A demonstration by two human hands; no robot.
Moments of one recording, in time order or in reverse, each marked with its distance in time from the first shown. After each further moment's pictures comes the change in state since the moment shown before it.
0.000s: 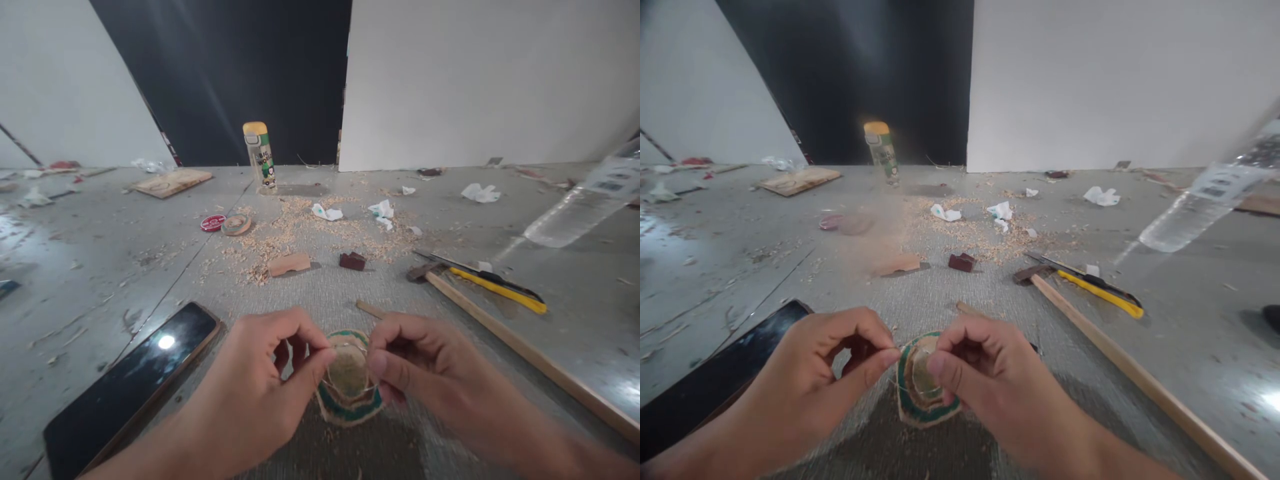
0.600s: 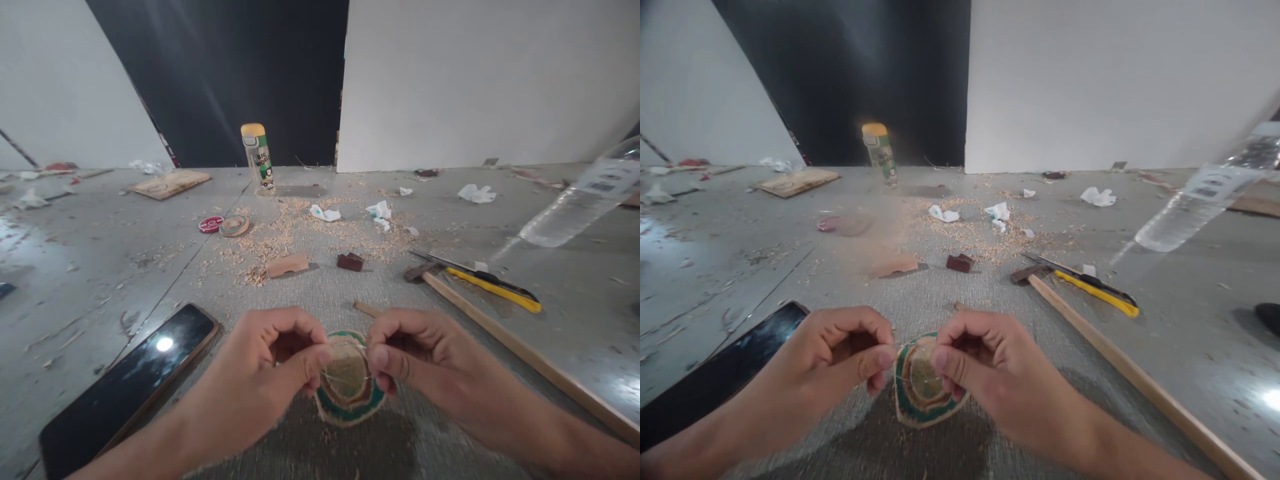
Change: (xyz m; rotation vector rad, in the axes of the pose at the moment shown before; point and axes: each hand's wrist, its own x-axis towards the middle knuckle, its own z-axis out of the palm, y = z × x) left_hand 0.007 -0.001 -0.001 -0.378 -0.179 -0.201; right_hand 0.003 -0.005 -0.008 -0.179 -0.001 -0.082
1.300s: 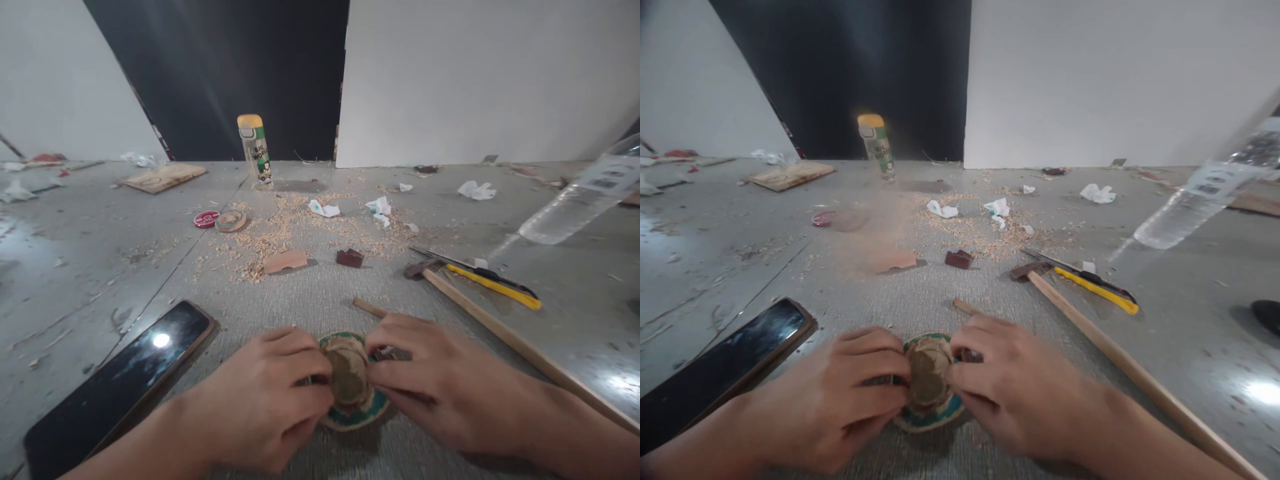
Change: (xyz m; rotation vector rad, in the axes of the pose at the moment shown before) left_hand -0.001 -0.036 -0.006 0.832 -0.266 0.772; right_hand -0.004 0.011 -0.021 -1.012 -0.305 -0.392
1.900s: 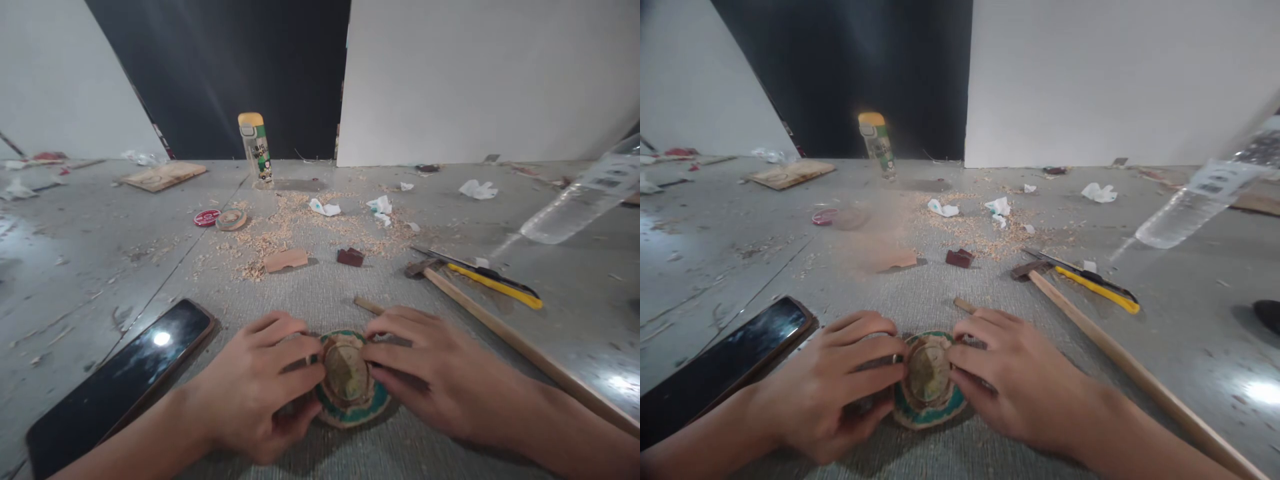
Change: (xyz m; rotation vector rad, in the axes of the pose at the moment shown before) left_hand -0.004 -0.006 -0.001 0.080 0.116 -0.007; right_hand -0.002 0.003 0.007 -0.020 0.118 0.069
